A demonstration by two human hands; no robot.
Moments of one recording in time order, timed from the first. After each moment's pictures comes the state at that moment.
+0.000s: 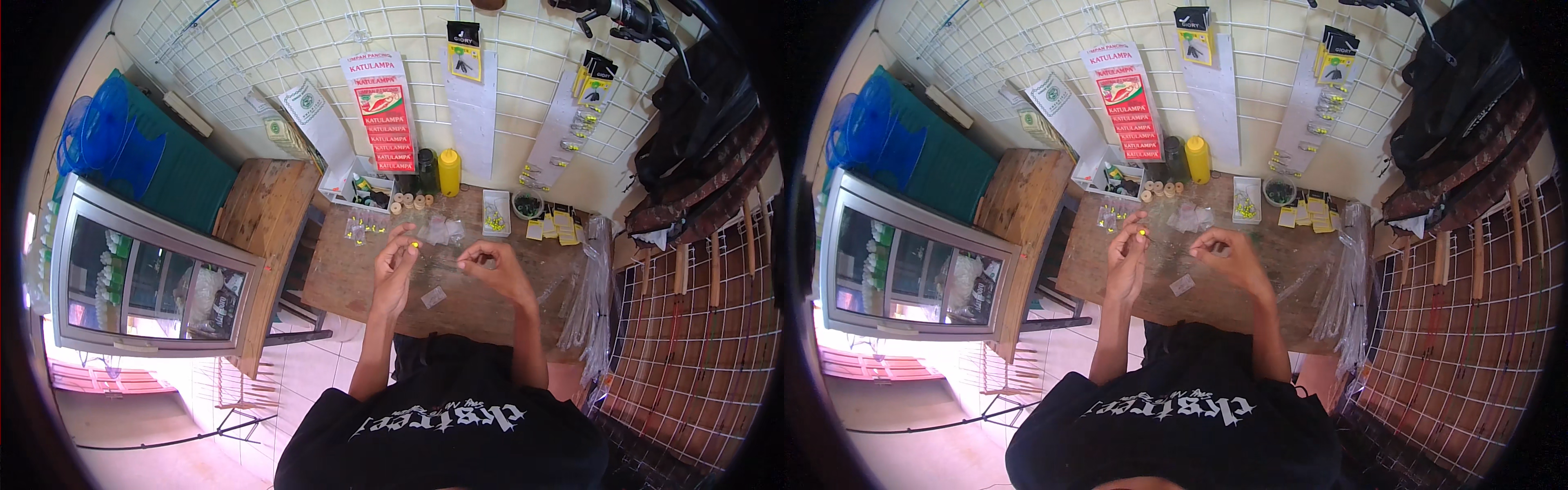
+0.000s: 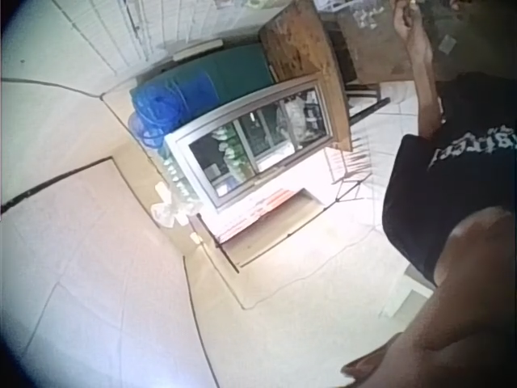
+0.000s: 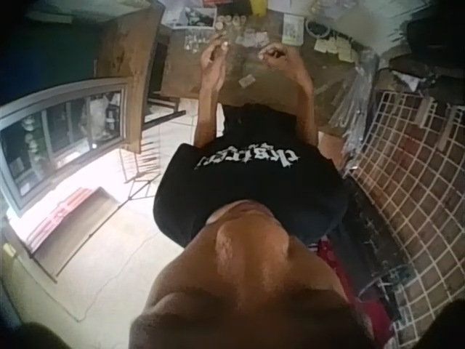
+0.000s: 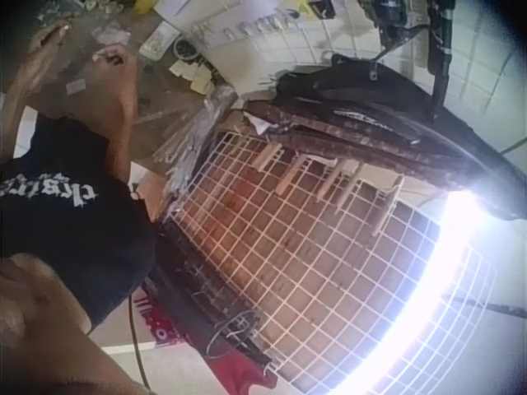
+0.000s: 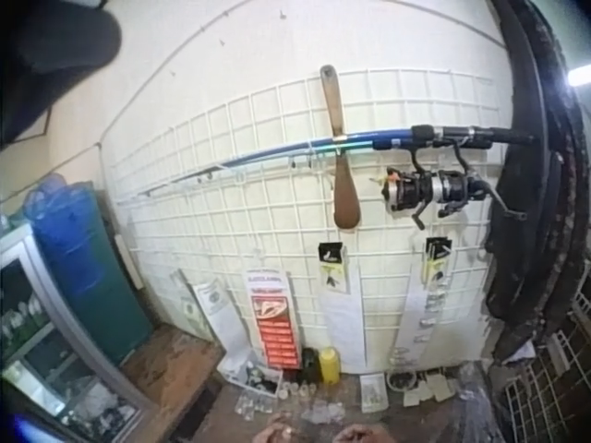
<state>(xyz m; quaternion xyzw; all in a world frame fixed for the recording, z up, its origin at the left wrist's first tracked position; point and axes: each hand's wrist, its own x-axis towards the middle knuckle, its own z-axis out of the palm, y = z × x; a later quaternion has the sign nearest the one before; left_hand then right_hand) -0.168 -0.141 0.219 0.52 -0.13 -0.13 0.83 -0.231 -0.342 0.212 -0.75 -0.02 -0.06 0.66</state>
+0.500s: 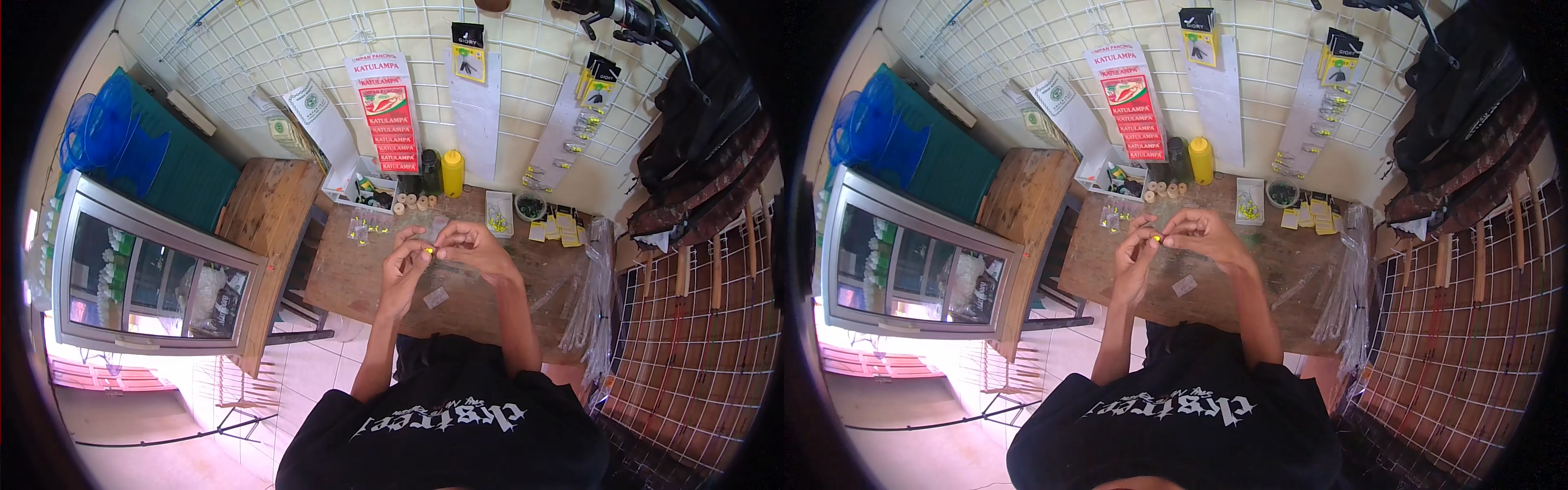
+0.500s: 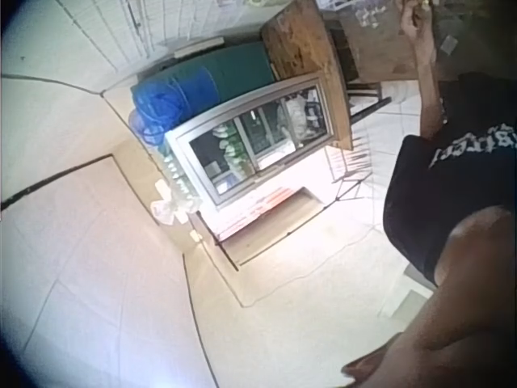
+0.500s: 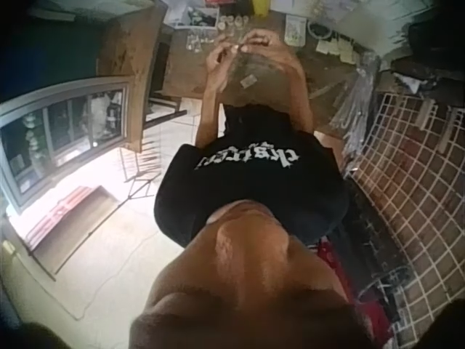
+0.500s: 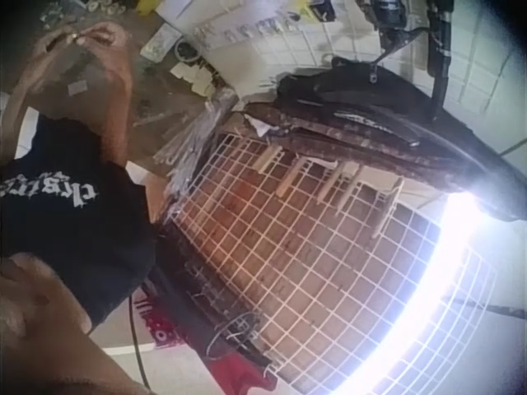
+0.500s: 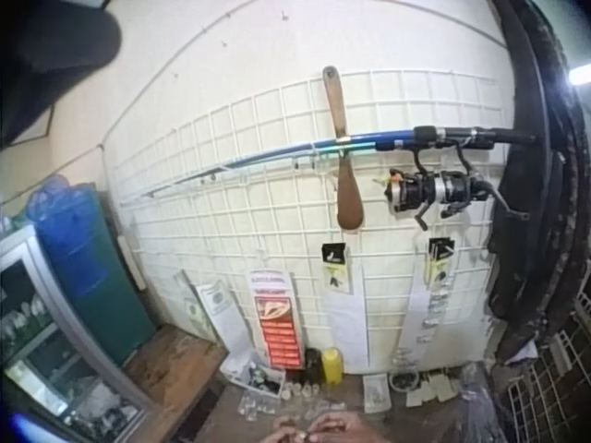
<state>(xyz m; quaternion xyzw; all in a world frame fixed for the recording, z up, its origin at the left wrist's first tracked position) -0.173 -0.145 0.226 0.59 -0.20 -0.11 0.78 -0.192 -0.322 0.233 -0.57 -0.06 0.07 0.82</state>
